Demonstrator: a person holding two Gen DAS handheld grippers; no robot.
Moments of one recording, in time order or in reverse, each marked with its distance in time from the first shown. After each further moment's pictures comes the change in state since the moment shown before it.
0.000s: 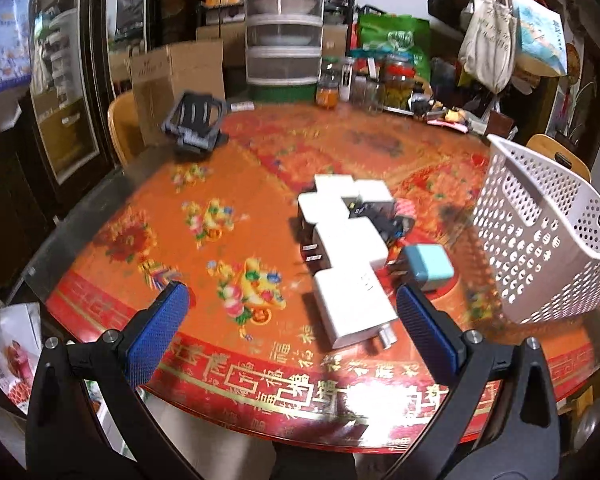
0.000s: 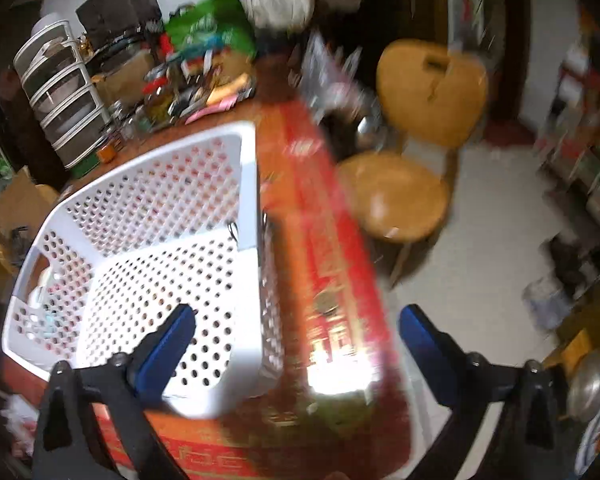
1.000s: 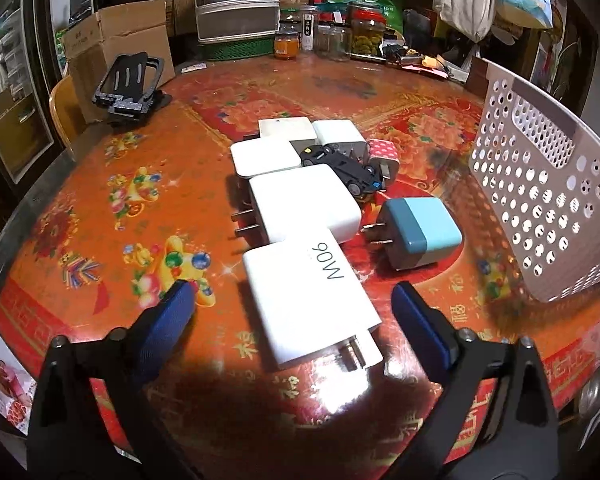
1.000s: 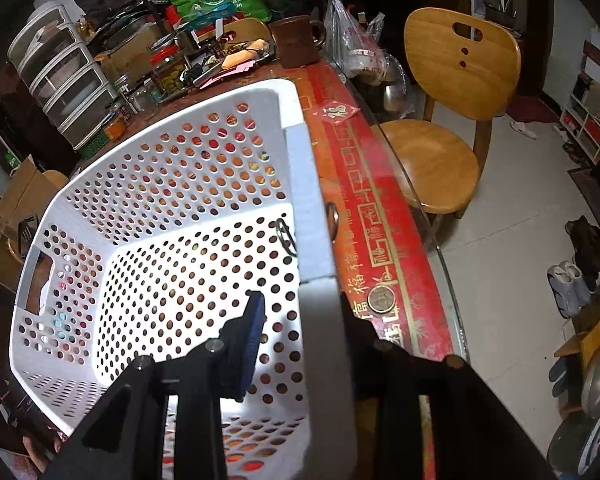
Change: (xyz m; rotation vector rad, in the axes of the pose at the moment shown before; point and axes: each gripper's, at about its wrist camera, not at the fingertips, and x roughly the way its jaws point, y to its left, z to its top) left arm 0.086 -0.045 -0.014 0.109 0.132 -0.063; right arm 0.036 0.030 0.011 -0.007 0.105 0.029
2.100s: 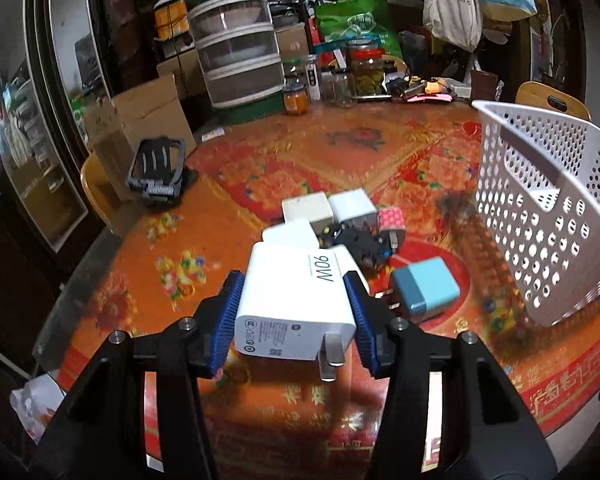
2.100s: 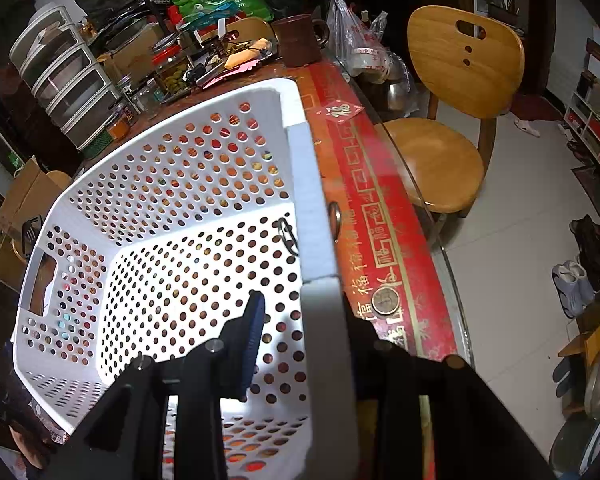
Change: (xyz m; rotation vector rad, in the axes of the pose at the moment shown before) left arm -0.052 -0.011 0.035 0.142 -0.161 0.127; right arm 0.001 0.000 0.000 0.006 0.001 0.018
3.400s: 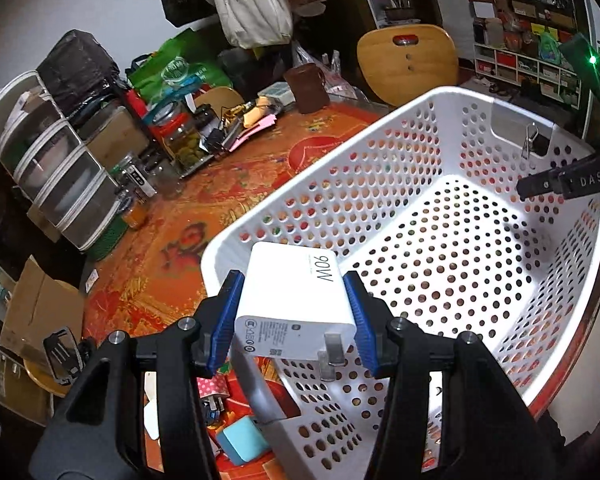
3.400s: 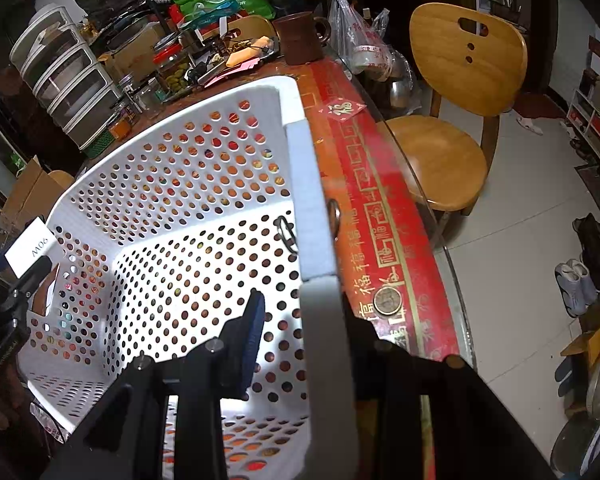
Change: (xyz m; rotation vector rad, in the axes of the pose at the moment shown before) left arm -0.017 -0.221 0.116 0.532 -0.037 -0.297; right arm 0.001 0.000 0.001 -0.002 0.008 0.011
